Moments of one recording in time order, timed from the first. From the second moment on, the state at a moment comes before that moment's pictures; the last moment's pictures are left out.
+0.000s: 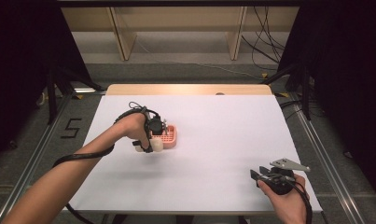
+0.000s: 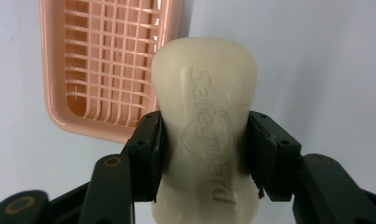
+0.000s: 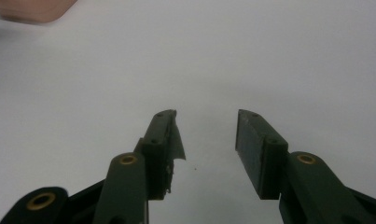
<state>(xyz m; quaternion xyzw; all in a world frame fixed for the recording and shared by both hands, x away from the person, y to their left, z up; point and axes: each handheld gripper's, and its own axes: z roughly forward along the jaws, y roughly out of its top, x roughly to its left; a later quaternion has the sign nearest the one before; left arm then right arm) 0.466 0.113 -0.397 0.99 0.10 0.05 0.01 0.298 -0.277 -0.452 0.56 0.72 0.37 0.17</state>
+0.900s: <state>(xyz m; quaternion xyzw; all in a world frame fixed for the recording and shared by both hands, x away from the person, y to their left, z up) 0.484 0.113 -0.399 0.99 0.10 0.05 0.02 0.301 -0.281 -0.453 0.55 0.73 0.36 0.18</state>
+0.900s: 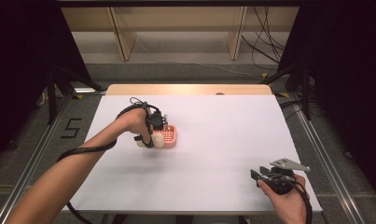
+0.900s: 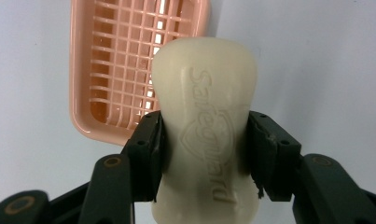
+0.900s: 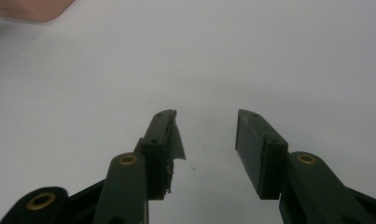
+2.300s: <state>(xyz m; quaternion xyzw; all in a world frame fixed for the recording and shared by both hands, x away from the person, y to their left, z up) 0.504 0.104 -0.402 0.99 0.10 0.06 0.02 0.300 -0.282 -0.452 0.55 0.73 0.36 0.18</state>
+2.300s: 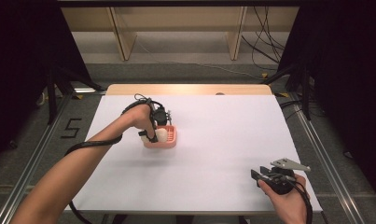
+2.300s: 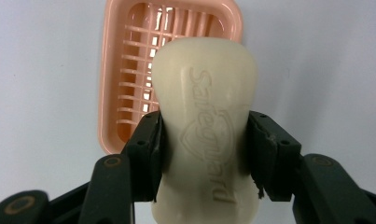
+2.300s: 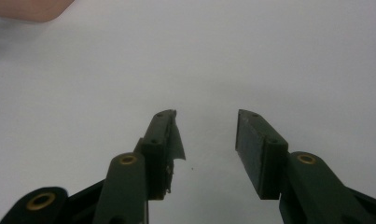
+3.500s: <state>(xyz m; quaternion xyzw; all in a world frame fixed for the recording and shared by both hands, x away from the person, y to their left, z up) 0.513 0.099 -0.404 0.99 0.09 0.06 0.03 0.300 -0.282 -0.452 0.55 0.73 0.36 0.18</state>
